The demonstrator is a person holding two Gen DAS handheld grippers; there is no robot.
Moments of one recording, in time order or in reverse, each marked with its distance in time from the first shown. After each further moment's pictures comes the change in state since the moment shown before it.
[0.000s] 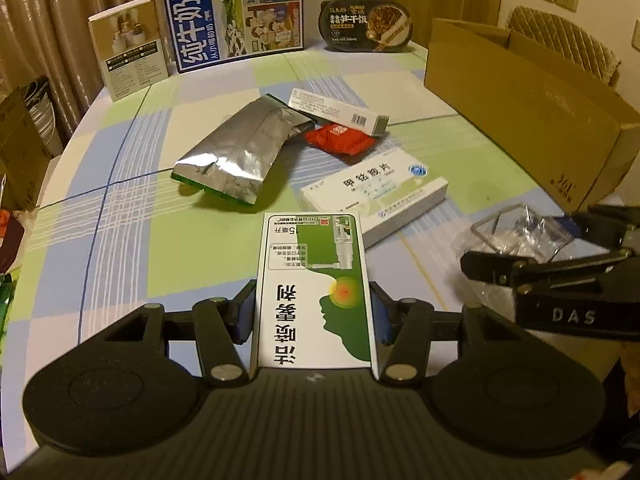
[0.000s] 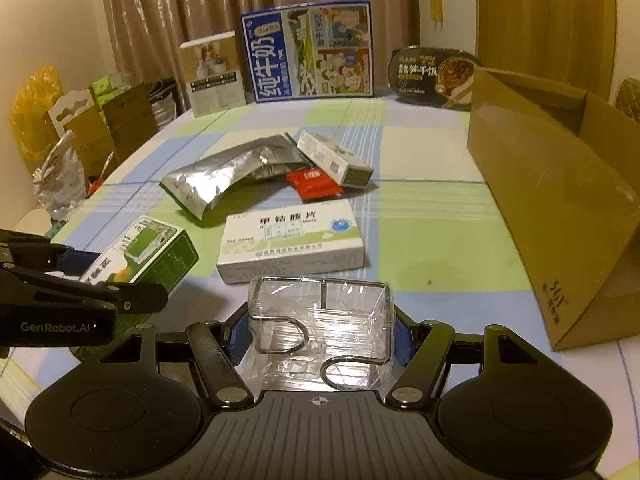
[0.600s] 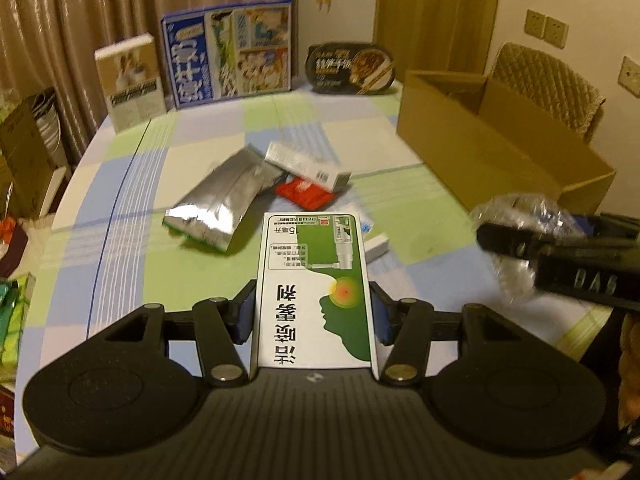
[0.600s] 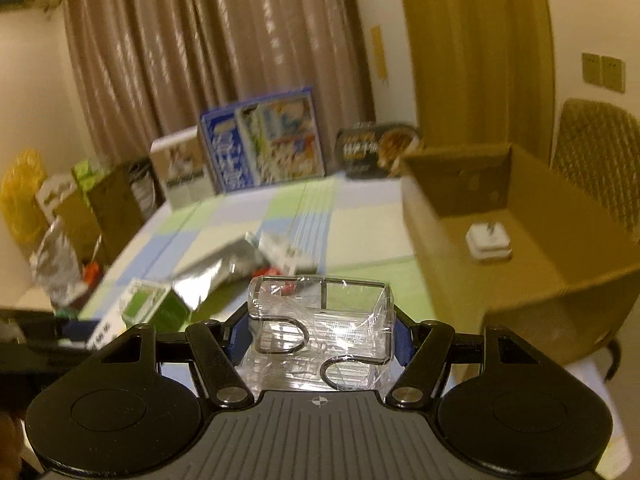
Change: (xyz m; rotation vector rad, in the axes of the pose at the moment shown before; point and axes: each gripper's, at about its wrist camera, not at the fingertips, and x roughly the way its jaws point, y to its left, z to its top) left arm -0.064 -0.045 0.037 -0.040 -0.076 0.001; right arm -0.102 -0.044 0.056 0.132 -0.173 -0.034
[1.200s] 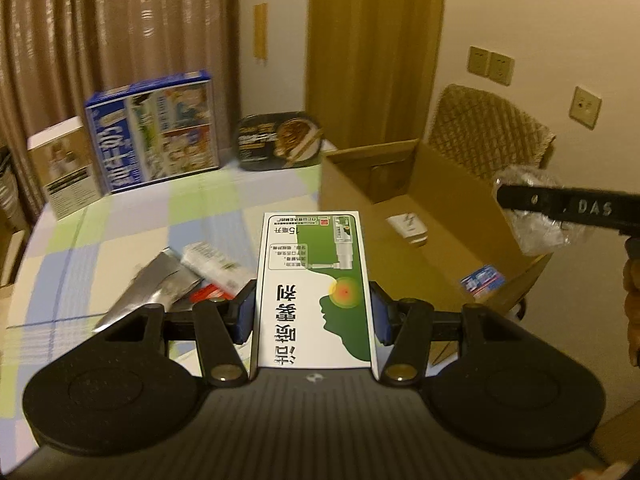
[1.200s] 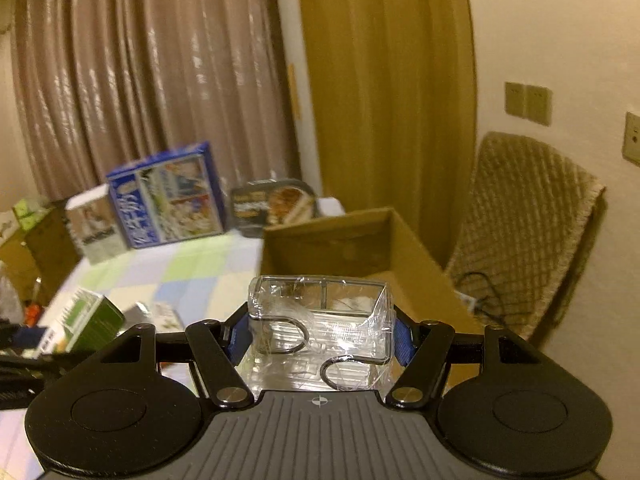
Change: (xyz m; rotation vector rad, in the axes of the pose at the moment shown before) left arm 0.005 -0.083 0.094 0.068 -0.115 -0.123; right arm -0.022 -0.133 0.079 0.028 -0.044 -0.172
